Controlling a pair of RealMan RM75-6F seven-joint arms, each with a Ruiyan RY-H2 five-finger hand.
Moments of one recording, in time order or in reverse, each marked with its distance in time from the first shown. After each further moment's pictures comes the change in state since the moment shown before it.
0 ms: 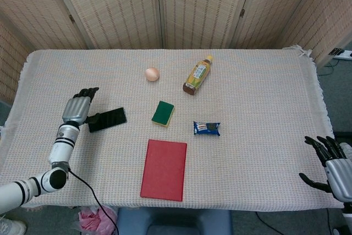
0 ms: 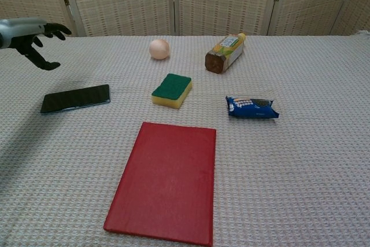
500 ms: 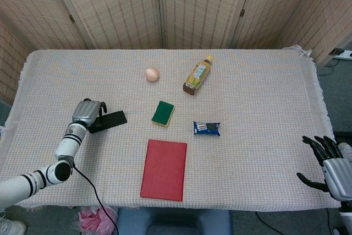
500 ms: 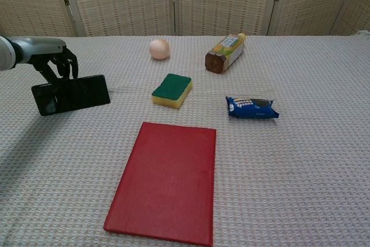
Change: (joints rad) left arm -0.078 -0.053 0.013 0.145 -0.081 -0.235 0.107; right arm 0.005 -0.005 -0.002 -0.018 0.013 -0.019 -0.011
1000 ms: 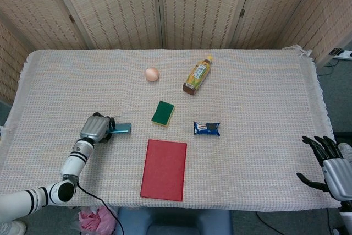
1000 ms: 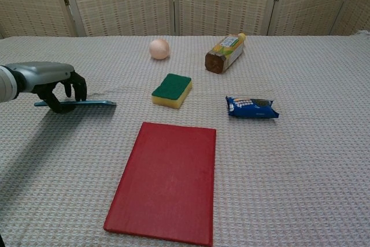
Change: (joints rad) left arm 0.095 -0.041 0.038 -0.137 0.138 0.118 0.056; right arm 0.003 -0.006 -0.001 0.015 -0.001 0.000 0.012
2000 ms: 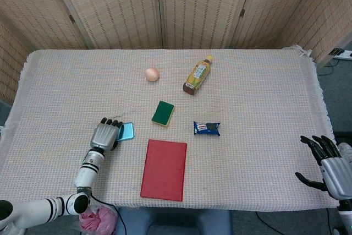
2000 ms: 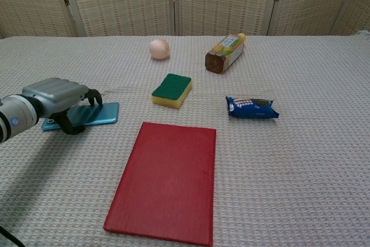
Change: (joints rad) left arm 0.036 -0.203 0.071 0.100 0.085 0.194 0.176; right arm 0.008 -0.009 0.000 0.013 -0.005 -0.004 0.009
